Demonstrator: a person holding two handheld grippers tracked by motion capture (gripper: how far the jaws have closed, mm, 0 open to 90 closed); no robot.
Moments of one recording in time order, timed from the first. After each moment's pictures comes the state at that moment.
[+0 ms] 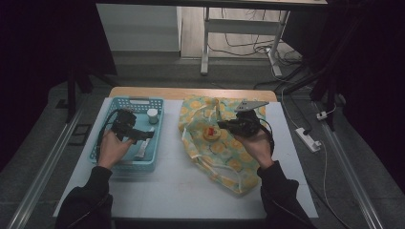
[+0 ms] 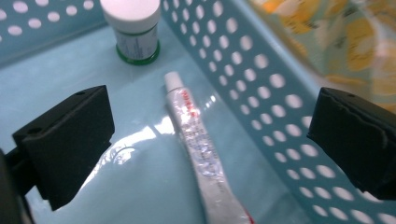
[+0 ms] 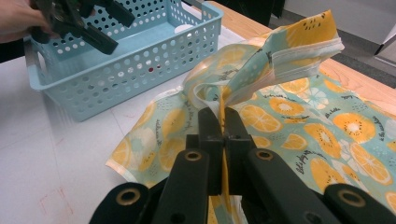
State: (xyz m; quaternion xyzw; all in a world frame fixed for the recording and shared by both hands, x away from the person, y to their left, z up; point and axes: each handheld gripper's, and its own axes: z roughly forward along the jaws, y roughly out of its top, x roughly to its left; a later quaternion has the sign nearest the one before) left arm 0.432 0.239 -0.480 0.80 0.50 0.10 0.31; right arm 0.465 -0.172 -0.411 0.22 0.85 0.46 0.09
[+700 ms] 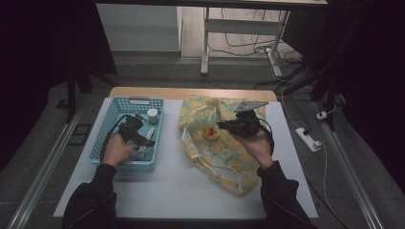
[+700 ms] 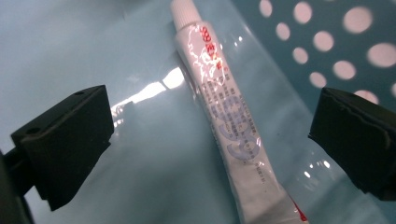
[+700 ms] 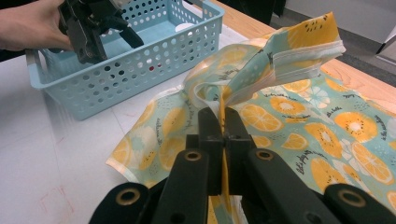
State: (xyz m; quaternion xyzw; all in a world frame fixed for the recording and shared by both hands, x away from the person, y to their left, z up) left arm 0.447 0.227 -0.514 0.84 0.50 0.06 0.20; right arm 0.465 -0.172 -0.412 0.22 0.85 0.46 0.09
